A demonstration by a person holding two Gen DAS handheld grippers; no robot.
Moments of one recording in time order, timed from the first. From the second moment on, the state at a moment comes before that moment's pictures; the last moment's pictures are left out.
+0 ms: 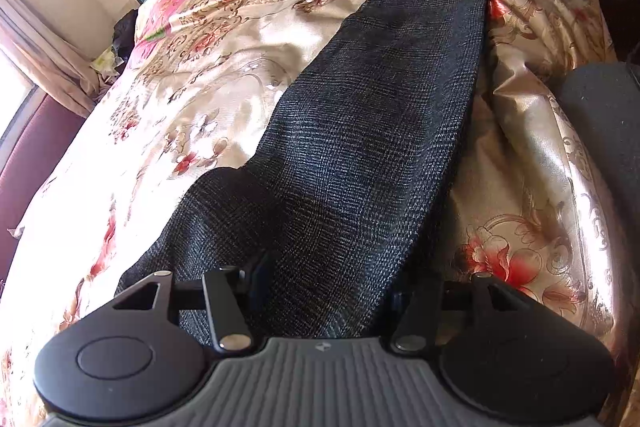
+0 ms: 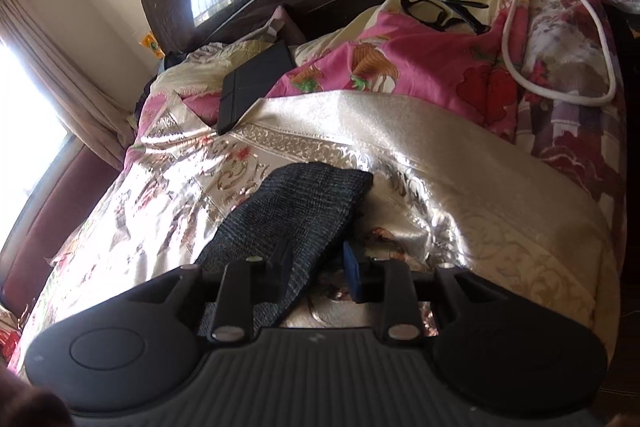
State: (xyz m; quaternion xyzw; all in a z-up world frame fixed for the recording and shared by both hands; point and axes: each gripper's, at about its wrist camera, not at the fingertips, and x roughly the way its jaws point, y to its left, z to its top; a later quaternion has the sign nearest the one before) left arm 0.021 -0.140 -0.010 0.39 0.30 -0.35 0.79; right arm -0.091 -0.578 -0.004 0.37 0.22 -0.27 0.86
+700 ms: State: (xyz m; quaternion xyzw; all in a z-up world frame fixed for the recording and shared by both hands) left arm 0.026 -0.137 -0.010 0.38 0.30 -0.35 0.80; right arm -0.070 -0.579 -0.012 0.41 0.20 -0.20 0.87
